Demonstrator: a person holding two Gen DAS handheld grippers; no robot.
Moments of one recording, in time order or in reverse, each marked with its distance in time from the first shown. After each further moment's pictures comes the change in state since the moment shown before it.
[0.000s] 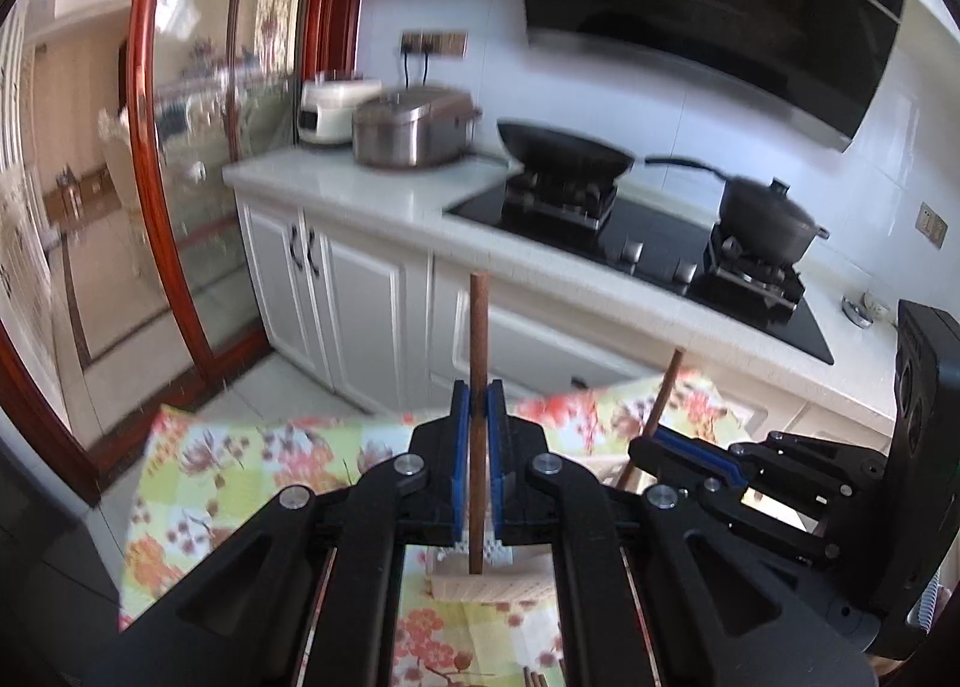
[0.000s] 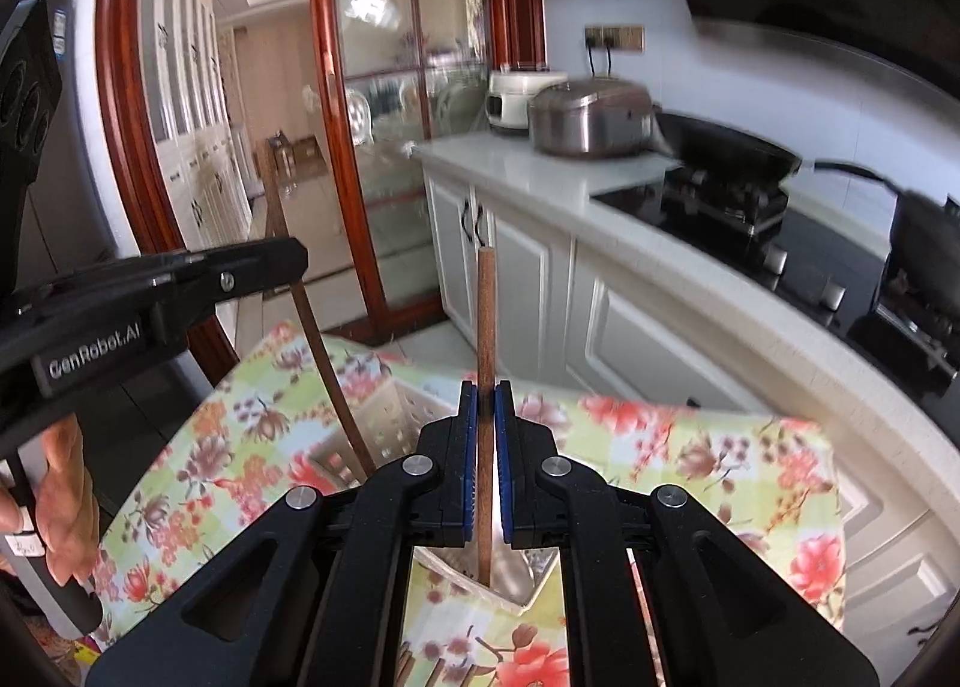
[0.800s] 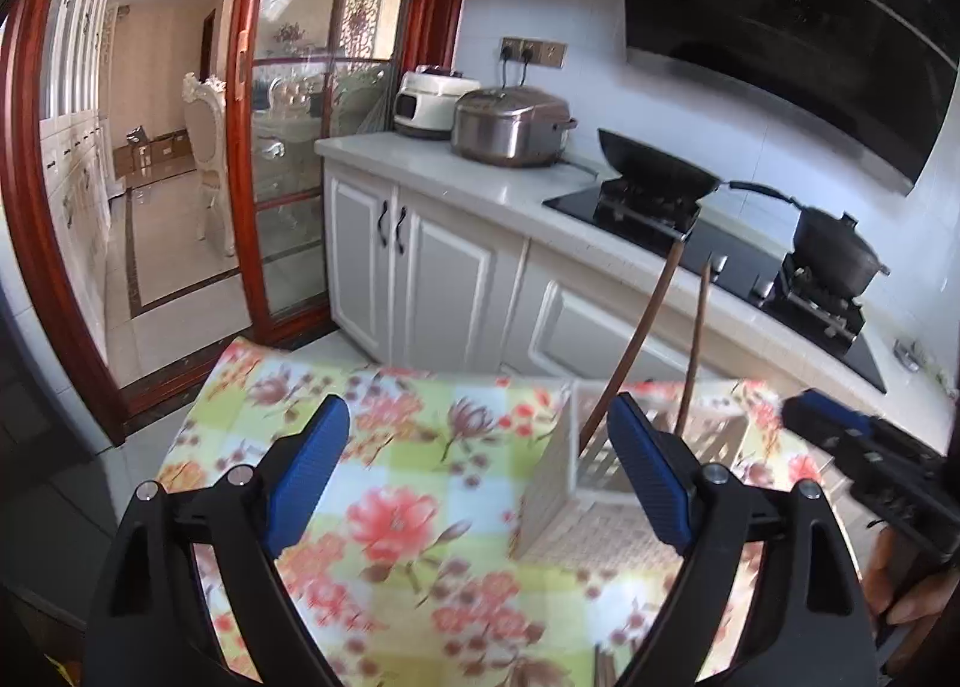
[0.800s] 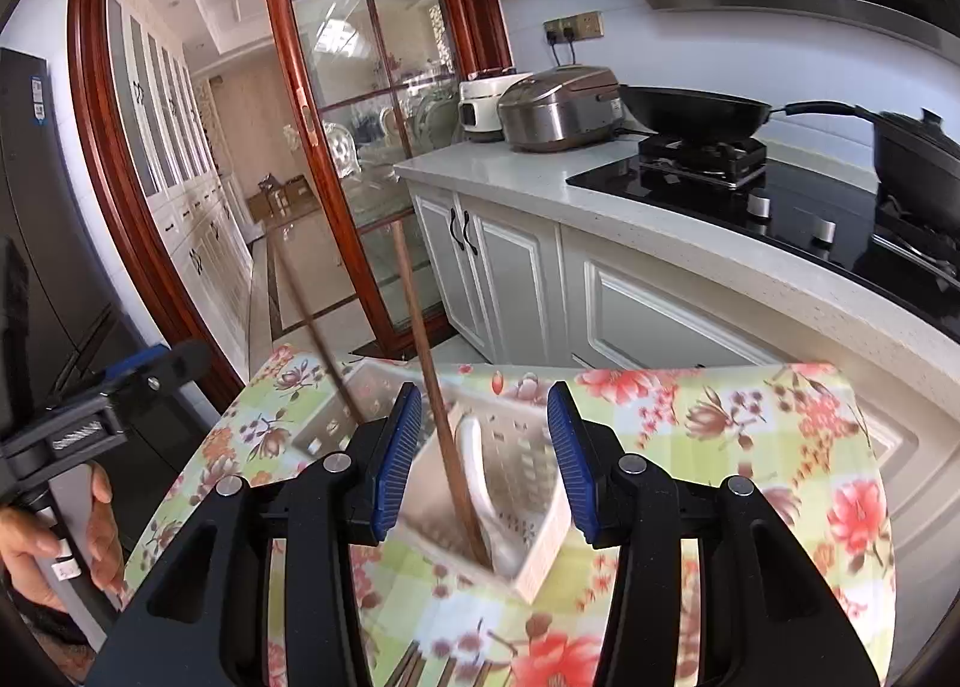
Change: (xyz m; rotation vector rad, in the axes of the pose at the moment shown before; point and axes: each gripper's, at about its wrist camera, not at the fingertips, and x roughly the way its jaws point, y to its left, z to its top) left arm -0.027 0.059 -0.069 -0.134 -0.067 0.161; right arm -0.022 -0.031 -0.044 0.138 -0.084 0.035
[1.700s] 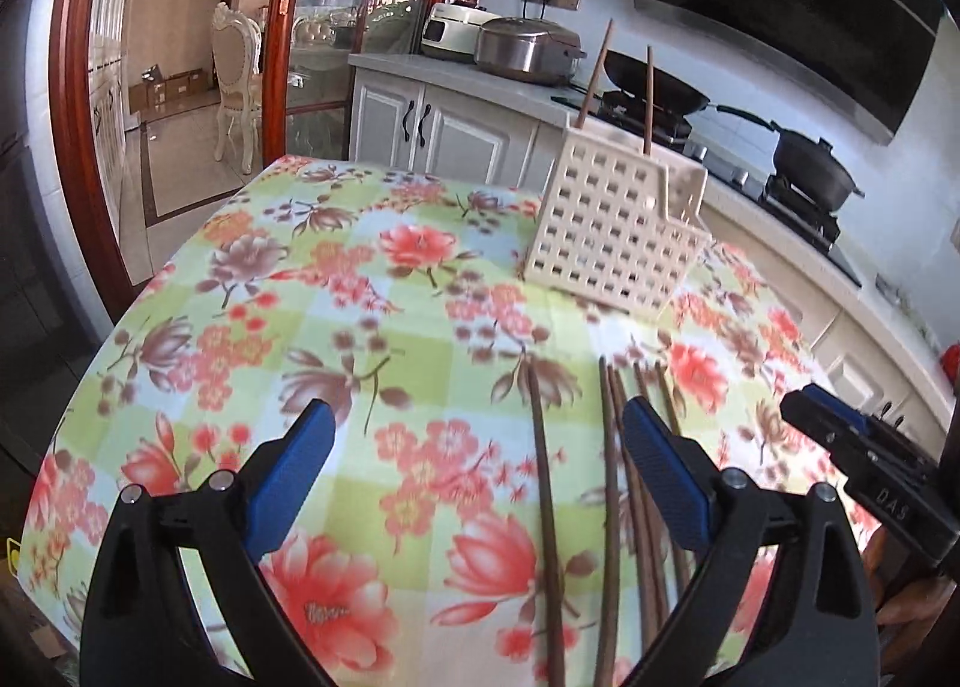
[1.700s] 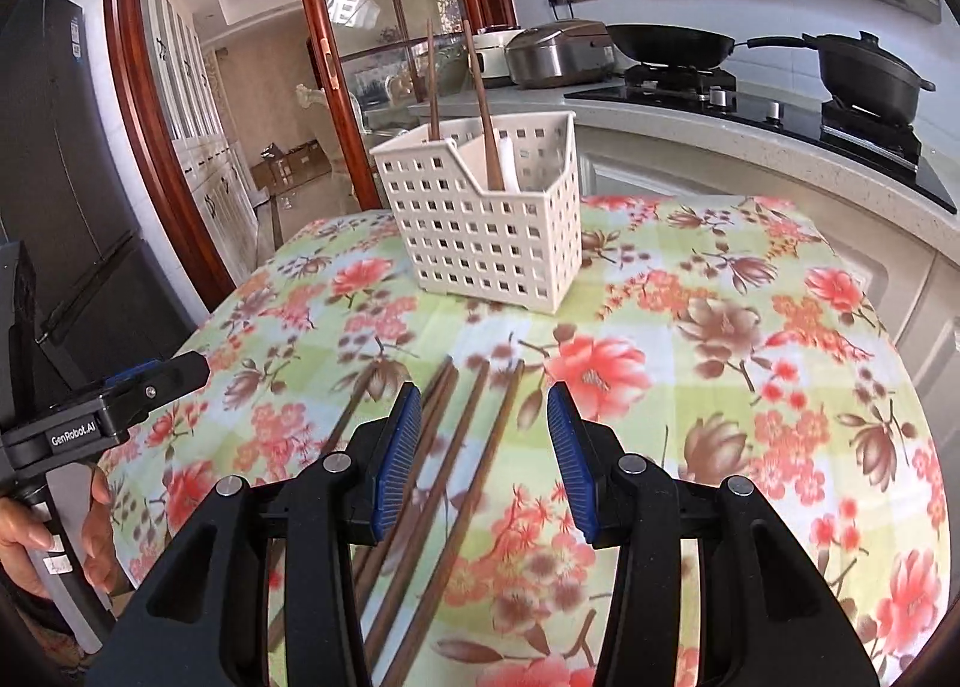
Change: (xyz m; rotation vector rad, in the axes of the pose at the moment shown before) left arm -0.099 0.007 -0.200 -0.061 0.106 -0.004; right arm -0.085 0.025 -0.186 -0.023 0.072 -0.025
